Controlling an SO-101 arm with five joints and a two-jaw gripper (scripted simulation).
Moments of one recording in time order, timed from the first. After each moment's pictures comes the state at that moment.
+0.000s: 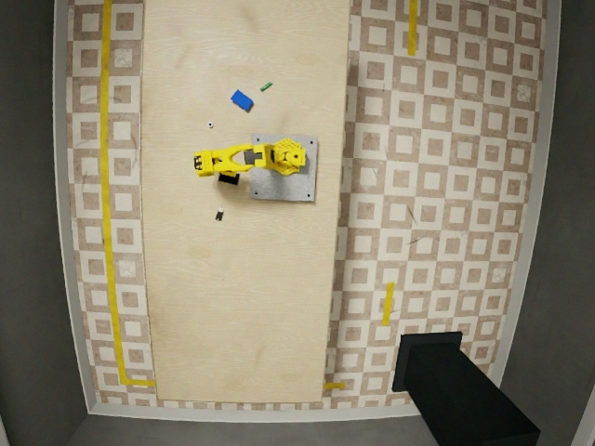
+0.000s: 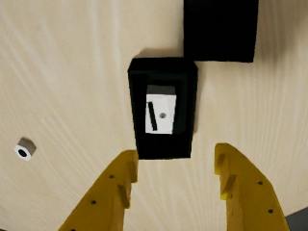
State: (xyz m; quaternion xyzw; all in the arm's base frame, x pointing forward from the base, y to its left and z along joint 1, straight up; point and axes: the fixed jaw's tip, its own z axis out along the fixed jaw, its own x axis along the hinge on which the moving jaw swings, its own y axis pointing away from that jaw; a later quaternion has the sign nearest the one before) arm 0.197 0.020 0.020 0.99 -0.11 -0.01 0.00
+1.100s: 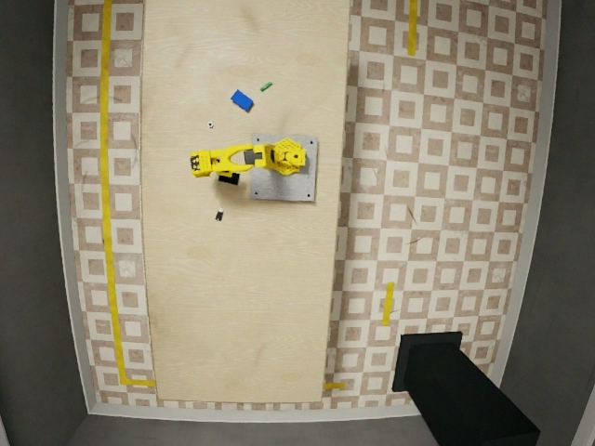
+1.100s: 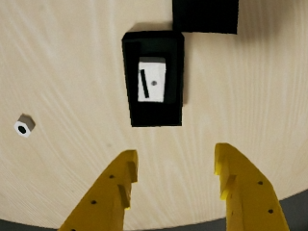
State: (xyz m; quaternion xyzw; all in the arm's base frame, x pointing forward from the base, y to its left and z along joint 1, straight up) arm 0.207 0.021 0.037 0.99 -0.11 0.01 0.00
